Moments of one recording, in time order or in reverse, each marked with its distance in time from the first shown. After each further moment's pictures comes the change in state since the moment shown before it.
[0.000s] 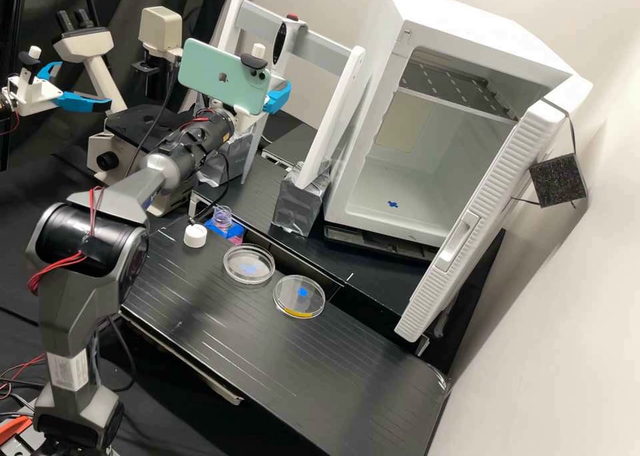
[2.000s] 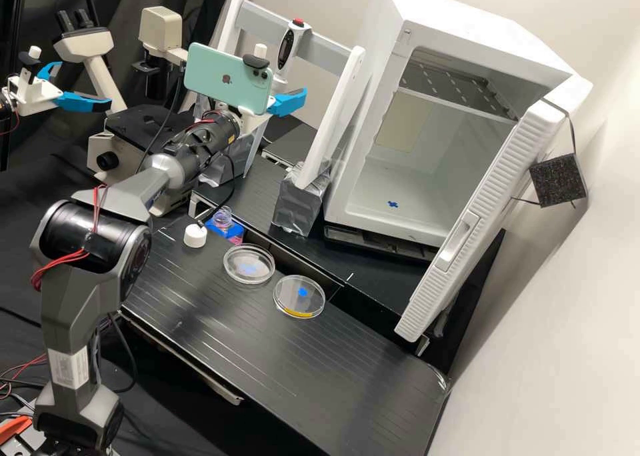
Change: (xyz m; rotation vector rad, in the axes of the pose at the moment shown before) arm 0.004 0.001 0.007 -0.061 -0.017 0.008
